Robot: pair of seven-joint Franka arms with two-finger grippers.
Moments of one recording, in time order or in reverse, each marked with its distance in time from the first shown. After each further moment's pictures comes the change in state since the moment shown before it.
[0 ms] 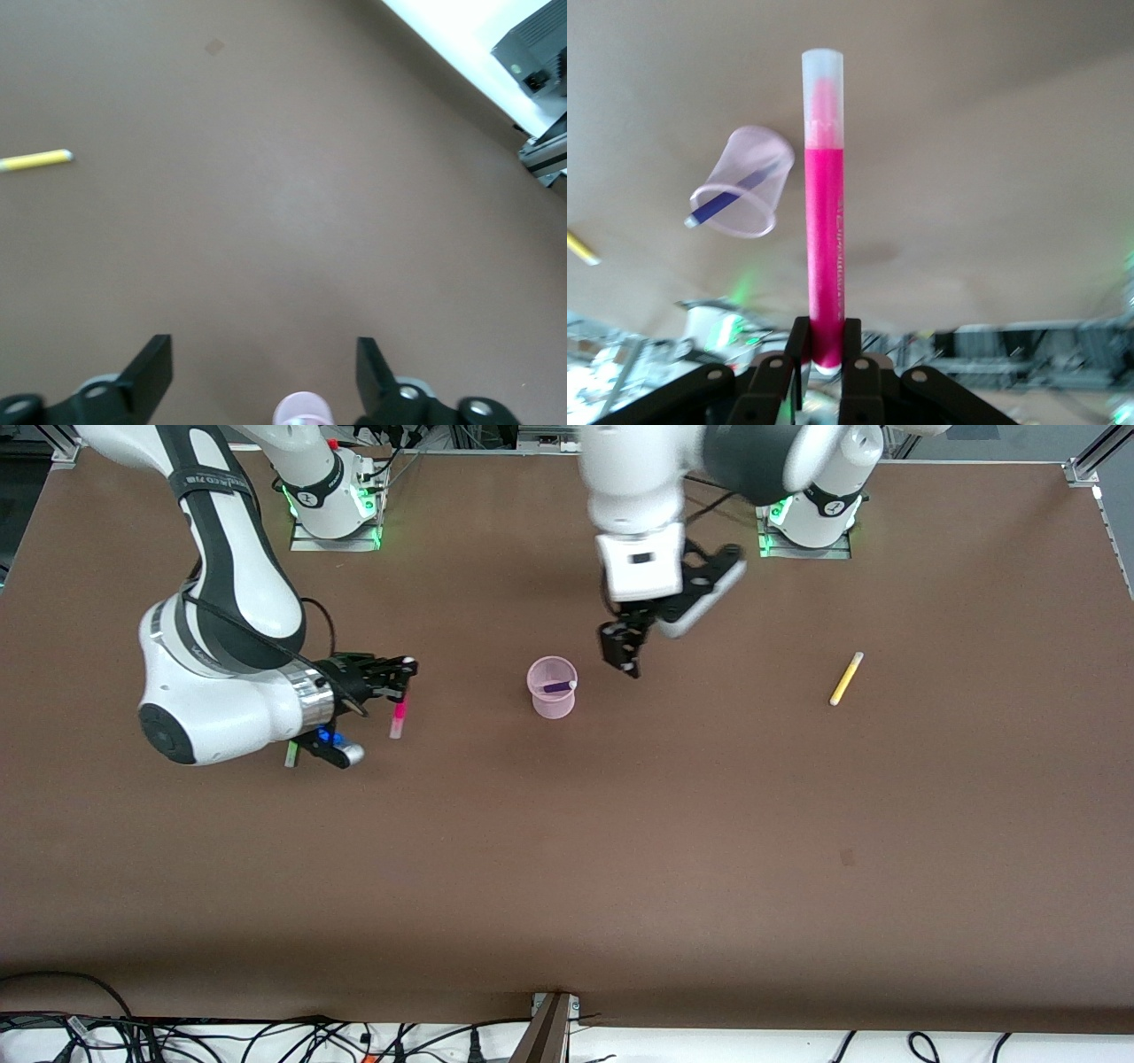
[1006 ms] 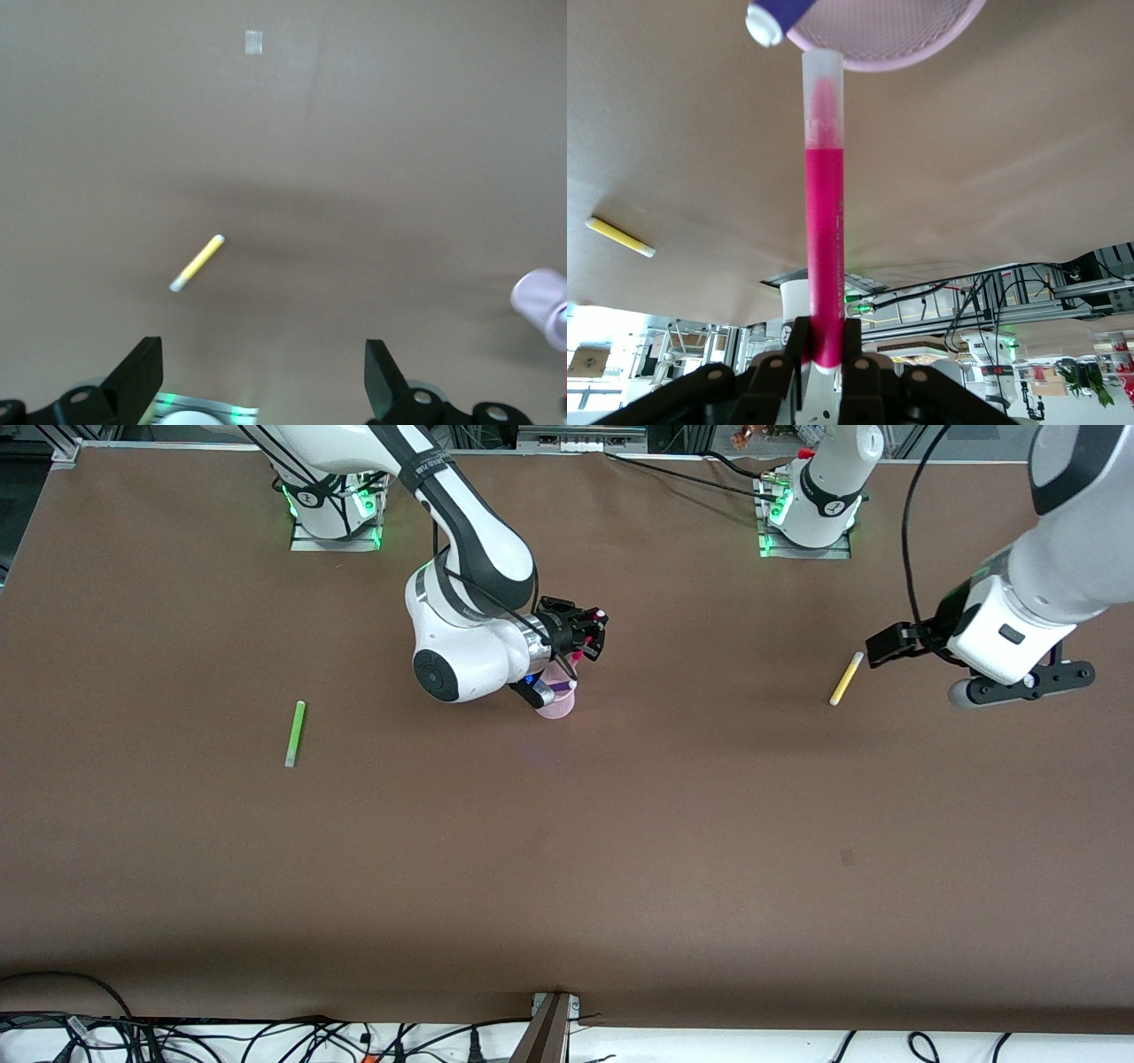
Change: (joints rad) left arm 0.605 -0.148 -0.001 -0.118 -0.301 -0.224 1.298; right arm 0.406 0.110 0.001 -0.041 0.320 0.363 0.350
